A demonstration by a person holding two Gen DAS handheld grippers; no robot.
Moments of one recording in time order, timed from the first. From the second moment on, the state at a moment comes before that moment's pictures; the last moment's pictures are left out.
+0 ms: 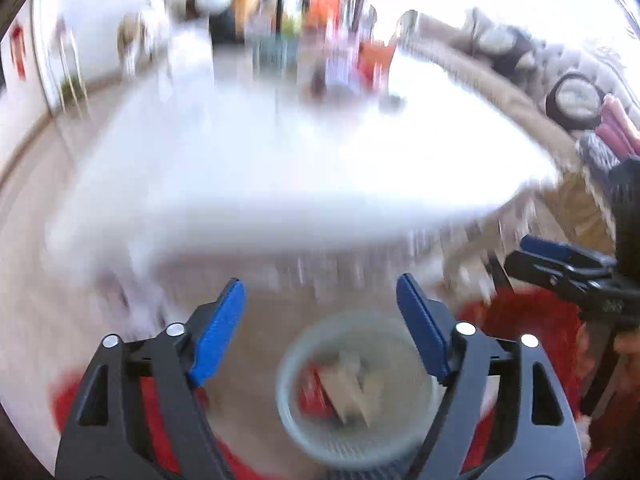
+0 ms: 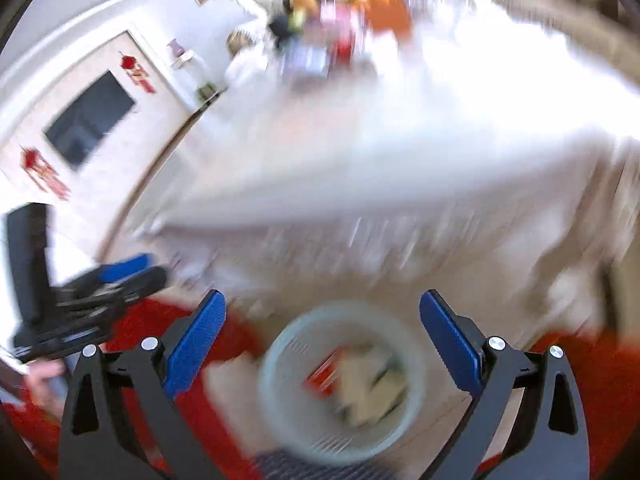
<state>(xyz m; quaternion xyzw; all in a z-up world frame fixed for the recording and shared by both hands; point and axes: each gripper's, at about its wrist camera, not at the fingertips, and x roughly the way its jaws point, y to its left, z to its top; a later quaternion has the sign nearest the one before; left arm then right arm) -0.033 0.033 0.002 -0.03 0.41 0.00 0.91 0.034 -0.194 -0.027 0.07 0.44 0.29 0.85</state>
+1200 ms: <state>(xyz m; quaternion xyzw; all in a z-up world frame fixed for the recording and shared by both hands) 0.276 0.020 -0.020 0.00 0.50 0.07 0.86 0.265 -0.107 -0.019 -0.10 0.43 0.14 0.88</state>
